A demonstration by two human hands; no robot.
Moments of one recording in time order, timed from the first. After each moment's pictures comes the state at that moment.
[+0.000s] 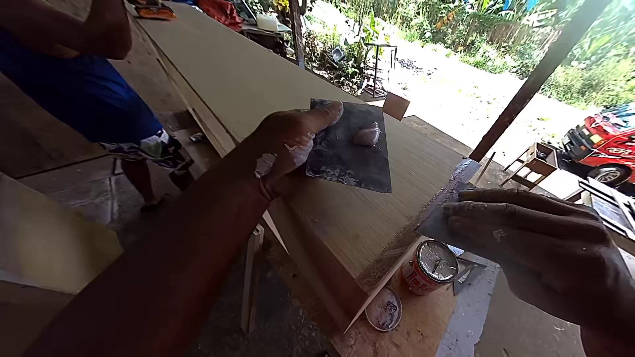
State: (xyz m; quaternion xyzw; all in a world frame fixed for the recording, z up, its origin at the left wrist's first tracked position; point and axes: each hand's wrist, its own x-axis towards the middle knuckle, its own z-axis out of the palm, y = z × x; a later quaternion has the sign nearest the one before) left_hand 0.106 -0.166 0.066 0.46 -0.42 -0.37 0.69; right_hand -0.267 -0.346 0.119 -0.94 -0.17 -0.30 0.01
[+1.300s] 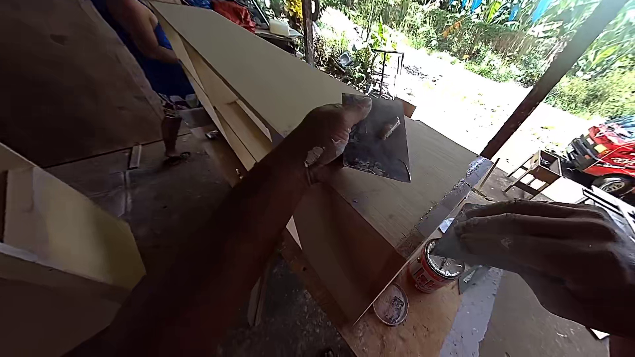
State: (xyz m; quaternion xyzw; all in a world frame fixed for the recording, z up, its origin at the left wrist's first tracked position) left_hand 0.033 -0.149 0.113 0.51 -0.36 -0.30 0.72; right_hand -0.278 -0.311 0.135 -0.95 -0.19 -0.23 0.02
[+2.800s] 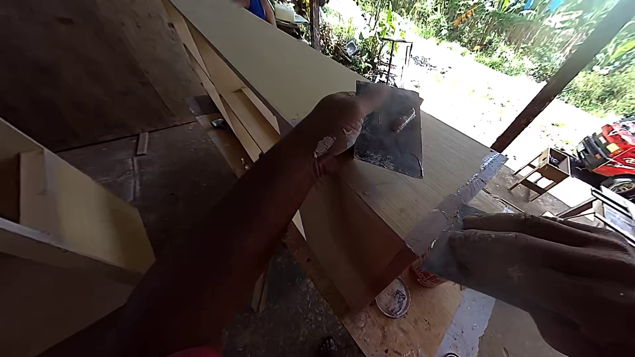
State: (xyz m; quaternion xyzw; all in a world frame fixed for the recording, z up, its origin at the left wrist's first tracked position) left_hand 0.024 -0.138 0.123 0.53 -0.37 -0.30 0.70; right_hand -0.276 -0.283 0.121 -0.95 -0.21 -0.24 0.03
